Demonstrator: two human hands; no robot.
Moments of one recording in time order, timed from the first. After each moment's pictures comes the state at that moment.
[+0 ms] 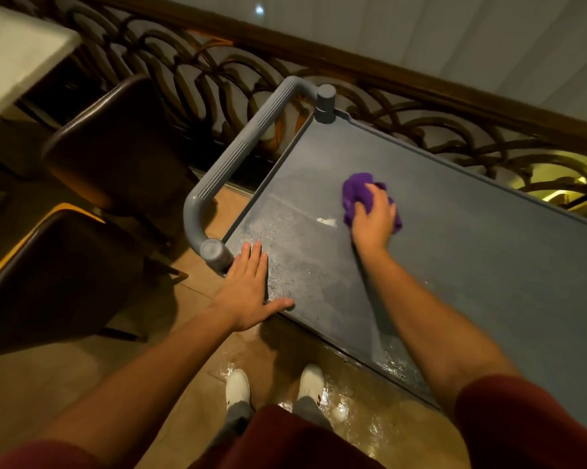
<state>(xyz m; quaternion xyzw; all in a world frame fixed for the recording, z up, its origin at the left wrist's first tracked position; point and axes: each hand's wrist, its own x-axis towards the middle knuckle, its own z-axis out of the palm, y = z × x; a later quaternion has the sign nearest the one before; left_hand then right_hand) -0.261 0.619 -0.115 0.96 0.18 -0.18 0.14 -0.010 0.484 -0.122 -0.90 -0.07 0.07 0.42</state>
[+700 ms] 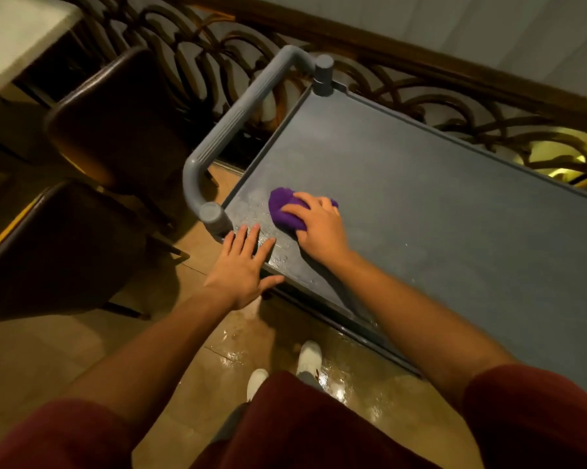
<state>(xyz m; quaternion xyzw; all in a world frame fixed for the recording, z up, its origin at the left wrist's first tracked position) -0.296 0.600 -0.118 0.98 0.14 -0.17 0.04 -0.119 0.479 -0.108 -0.86 -0.44 0.12 0.22</state>
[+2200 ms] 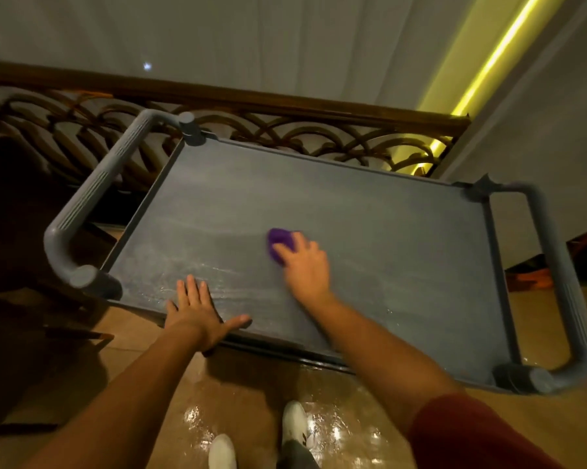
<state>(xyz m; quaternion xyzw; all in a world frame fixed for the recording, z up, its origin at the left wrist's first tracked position) -0.222 0.480 -0.091 0.91 0.23 -0.35 0.05 -0.076 0.299 -0.111 -0.95 -0.29 0.02 0.07</state>
